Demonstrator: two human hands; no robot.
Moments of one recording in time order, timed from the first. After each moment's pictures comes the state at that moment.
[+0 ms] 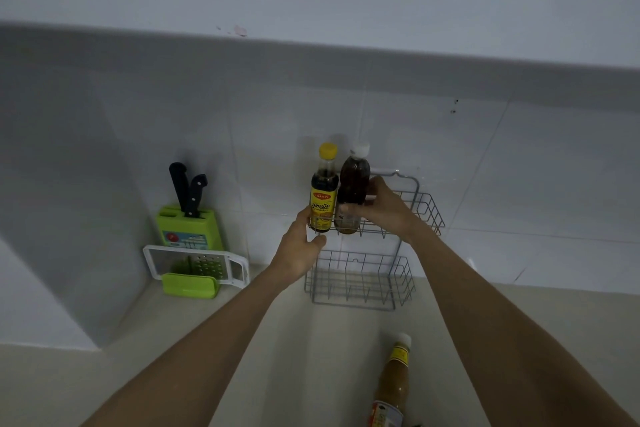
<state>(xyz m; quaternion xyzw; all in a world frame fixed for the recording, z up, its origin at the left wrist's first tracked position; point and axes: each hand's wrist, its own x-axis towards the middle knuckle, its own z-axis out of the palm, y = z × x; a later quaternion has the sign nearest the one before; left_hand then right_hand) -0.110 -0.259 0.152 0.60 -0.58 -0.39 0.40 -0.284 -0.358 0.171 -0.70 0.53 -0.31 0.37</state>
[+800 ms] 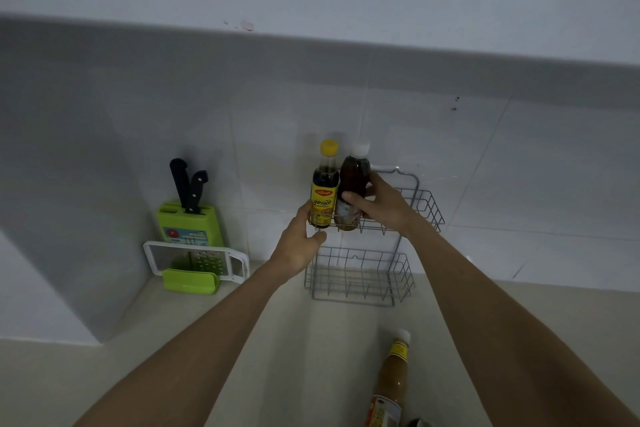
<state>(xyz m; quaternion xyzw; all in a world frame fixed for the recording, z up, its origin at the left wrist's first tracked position) -0.107 -0.258 0.153 0.59 -0.58 -0.40 0.40 -0.281 -0.351 0.178 -0.72 0.53 -0.30 0.34</state>
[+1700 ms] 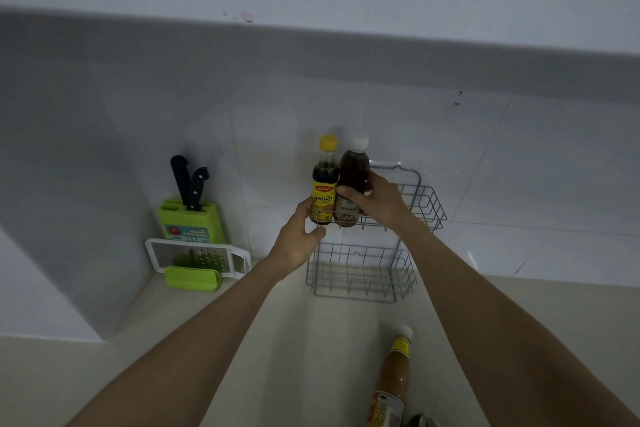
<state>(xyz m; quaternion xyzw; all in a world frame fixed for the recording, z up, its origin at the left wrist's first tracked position) -0.102 -0.264 0.148 0.59 -0.57 -0.40 0.40 -0.264 -0.345 0.181 -0.73 0.54 -0.32 0.26</state>
